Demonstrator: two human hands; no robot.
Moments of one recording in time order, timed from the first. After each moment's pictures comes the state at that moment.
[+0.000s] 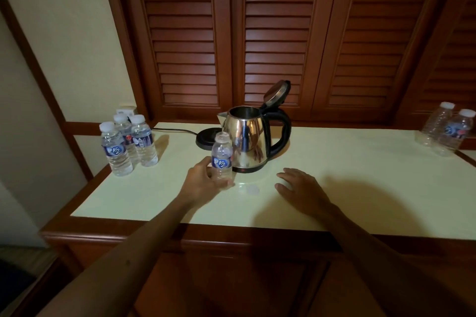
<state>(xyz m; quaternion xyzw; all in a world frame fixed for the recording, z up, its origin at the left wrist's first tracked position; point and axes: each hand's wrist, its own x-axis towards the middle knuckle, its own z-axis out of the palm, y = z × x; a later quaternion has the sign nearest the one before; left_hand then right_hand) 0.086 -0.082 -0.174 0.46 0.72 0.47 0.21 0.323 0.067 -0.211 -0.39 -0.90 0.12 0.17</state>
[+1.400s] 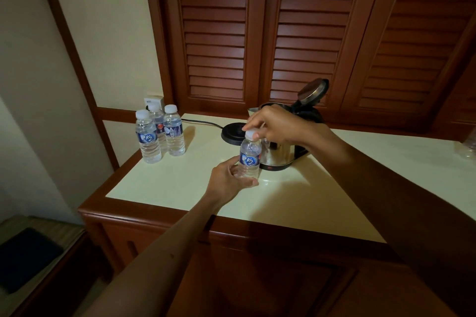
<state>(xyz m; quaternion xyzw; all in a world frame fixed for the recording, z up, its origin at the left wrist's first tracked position) 0.074 -0.084 -0.202 0.46 0.67 0.54 0.22 0.193 0.021 -0.036 -0.16 -0.97 0.14 0.11</state>
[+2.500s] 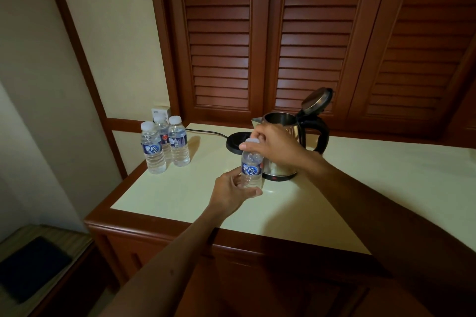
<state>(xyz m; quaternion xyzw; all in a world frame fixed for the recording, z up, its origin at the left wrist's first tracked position) 0.076 -0.082 -0.200 0.45 0.66 0.56 0.23 0.184 0.024 -0.072 -0.21 -0.93 0.21 0.22</state>
